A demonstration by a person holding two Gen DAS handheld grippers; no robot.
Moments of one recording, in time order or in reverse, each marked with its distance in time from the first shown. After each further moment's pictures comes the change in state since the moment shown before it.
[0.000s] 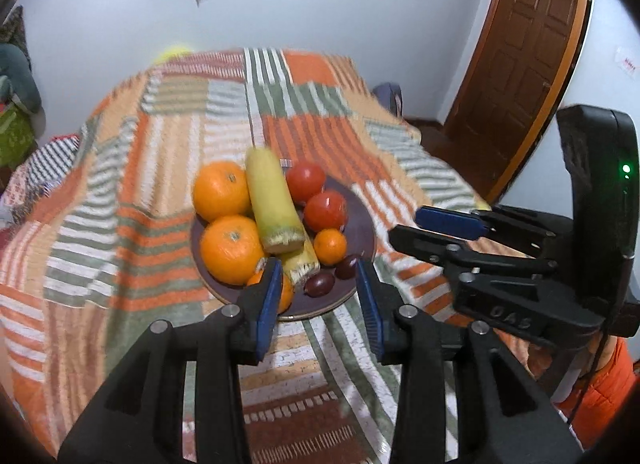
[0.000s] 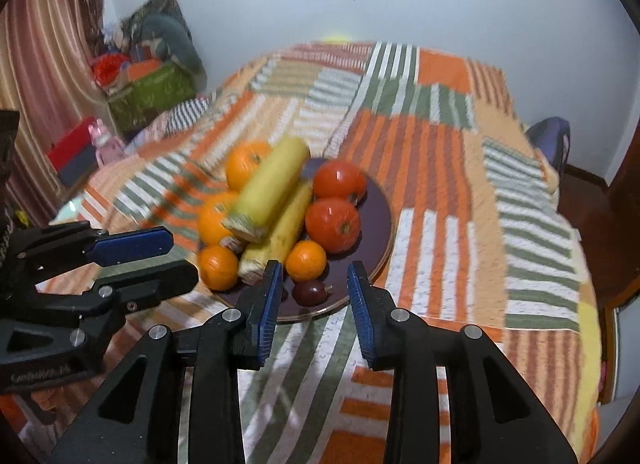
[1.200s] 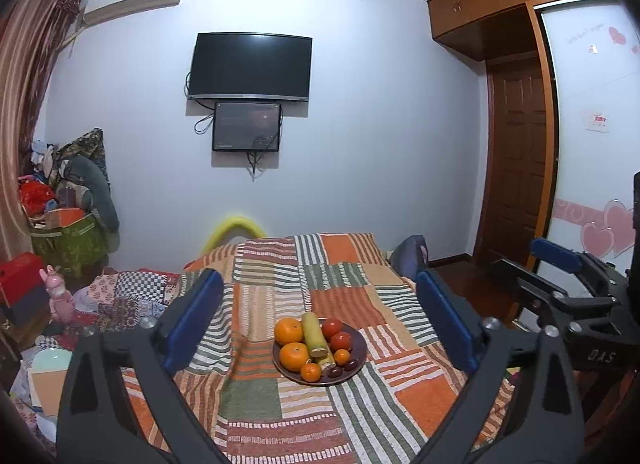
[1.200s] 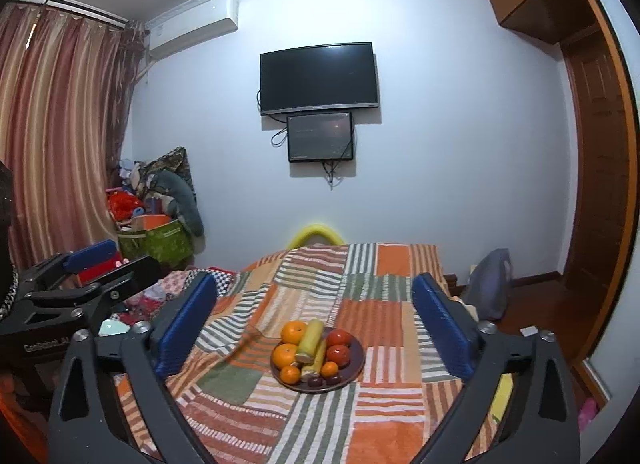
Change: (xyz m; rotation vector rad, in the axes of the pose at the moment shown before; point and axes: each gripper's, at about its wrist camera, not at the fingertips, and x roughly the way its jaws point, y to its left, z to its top) left arm -0.260 -0.070 -0.019 0.051 -0.580 0.199; right arm -0.243 0.079 -0.021 -0.002 -0.630 -0.142
